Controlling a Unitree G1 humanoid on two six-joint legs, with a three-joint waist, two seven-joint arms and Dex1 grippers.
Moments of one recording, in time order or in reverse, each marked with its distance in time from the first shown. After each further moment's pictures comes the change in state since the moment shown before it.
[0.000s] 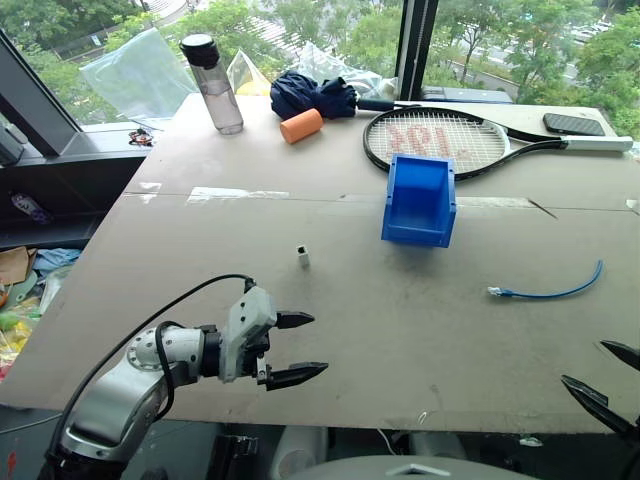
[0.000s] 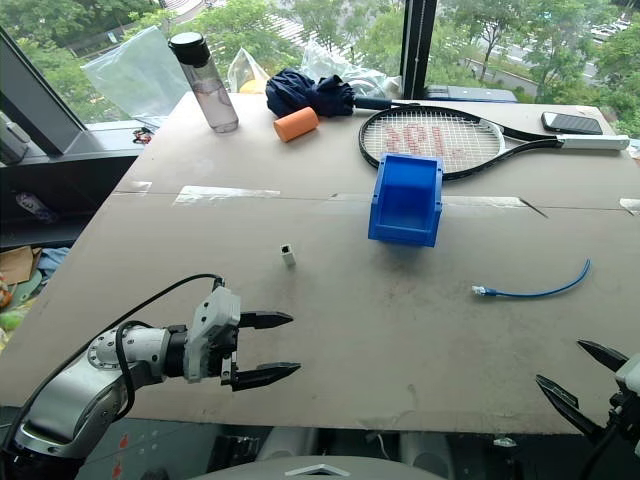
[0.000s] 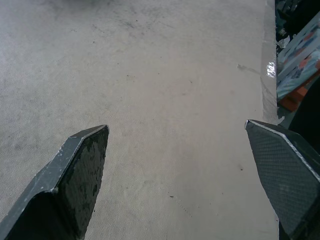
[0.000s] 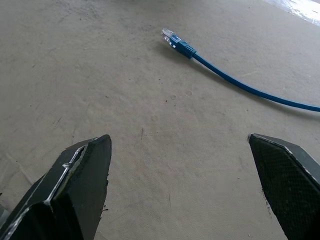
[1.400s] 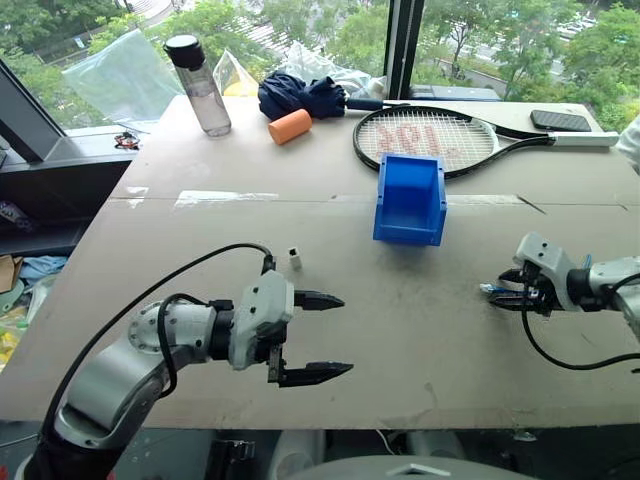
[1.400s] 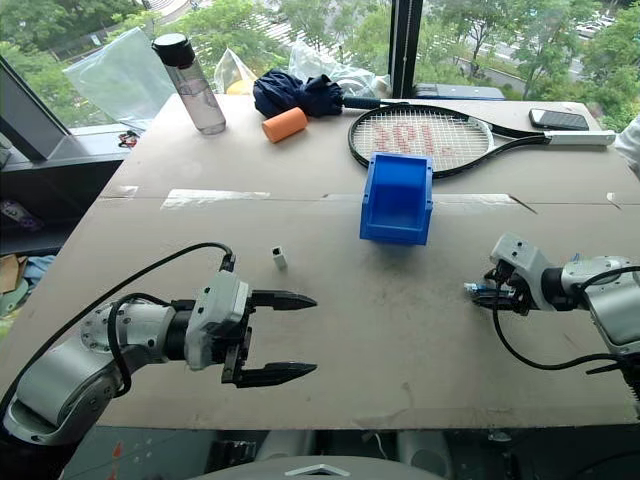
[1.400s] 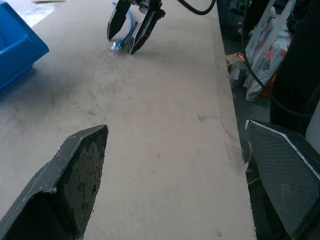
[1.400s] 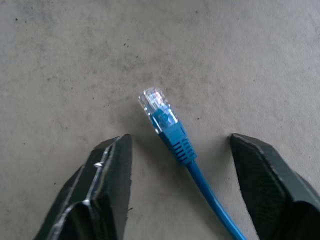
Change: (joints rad) left arm -0.151 0.043 -0.004 -0.206 -0.115 0.074 0.013; right arm -1.052 -0.342 0.767 0.355 -0.240 0.562 0.099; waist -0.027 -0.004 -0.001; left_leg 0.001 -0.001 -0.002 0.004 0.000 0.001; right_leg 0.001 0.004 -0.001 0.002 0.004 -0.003
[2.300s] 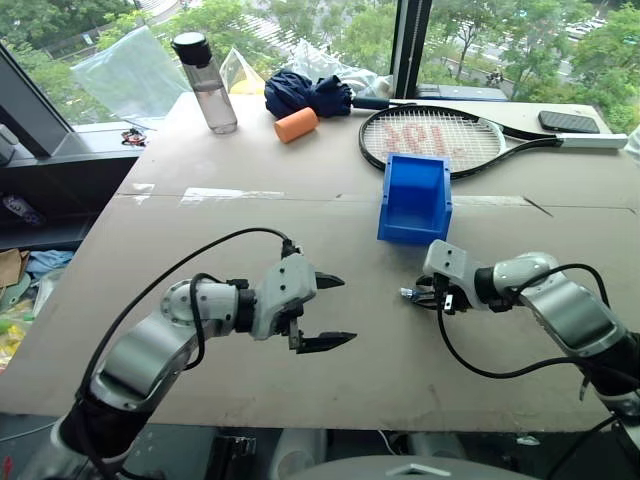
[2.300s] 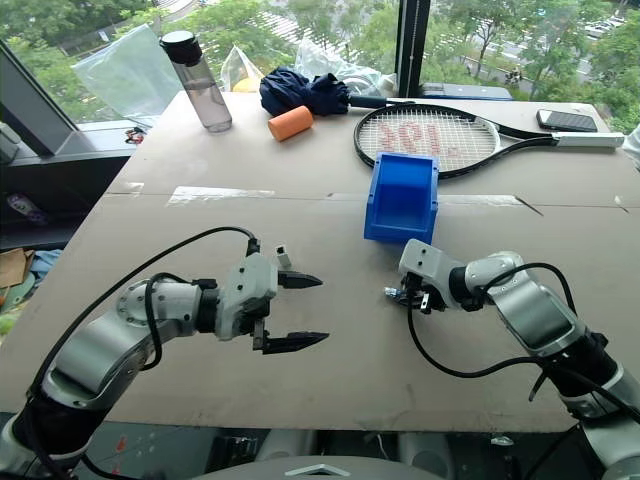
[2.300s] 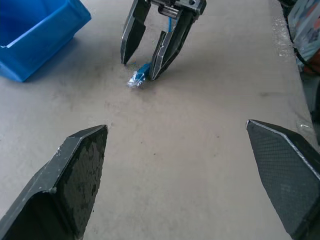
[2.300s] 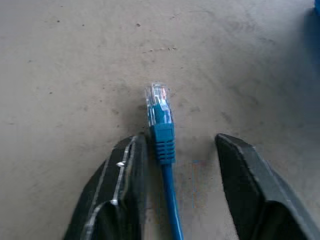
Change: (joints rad) left arm -0.237 -0.064 -0.211 0.182 0.196 0.006 0.064; right arm -0.011 0.200 0.138 -0.369 -0.002 0.160 -0.146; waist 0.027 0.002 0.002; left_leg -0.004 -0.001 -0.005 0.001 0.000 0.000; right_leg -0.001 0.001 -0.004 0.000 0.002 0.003
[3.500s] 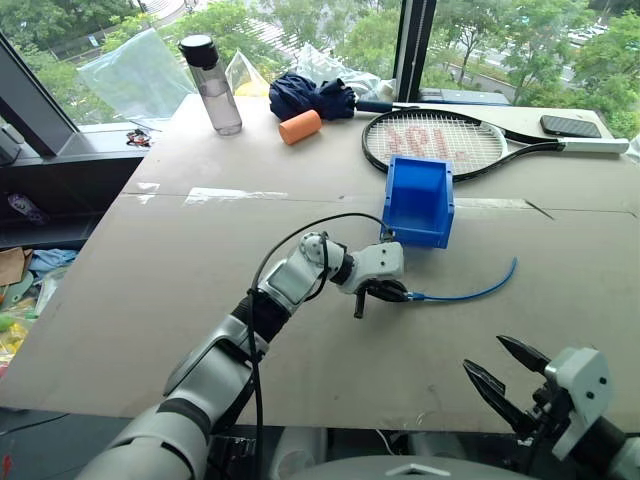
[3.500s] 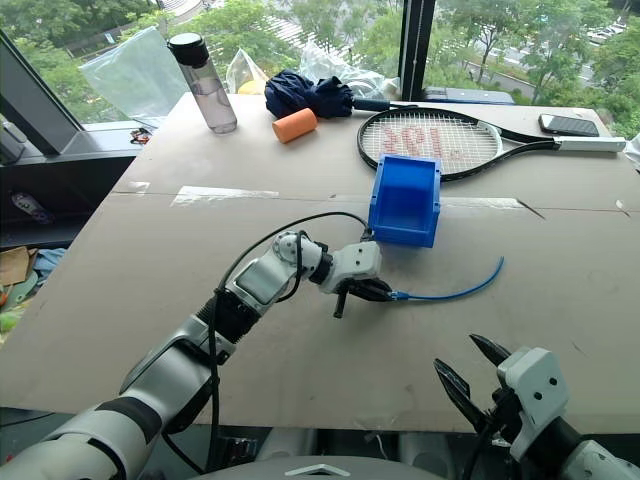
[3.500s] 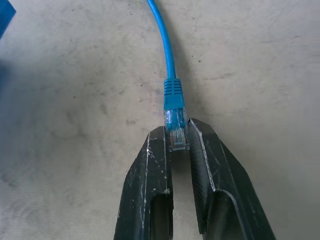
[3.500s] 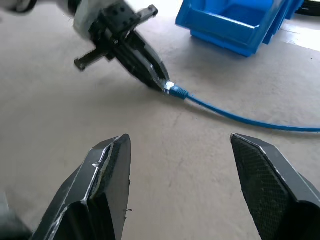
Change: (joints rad) left arm -0.501 -0.457 -0.310 0.868 0.367 -0.277 -0.271; right arm 1.097 0.445 -0.457 -0.630 0.180 -0.323 -0.344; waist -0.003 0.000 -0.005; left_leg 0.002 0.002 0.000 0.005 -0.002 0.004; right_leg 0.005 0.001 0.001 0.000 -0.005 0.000
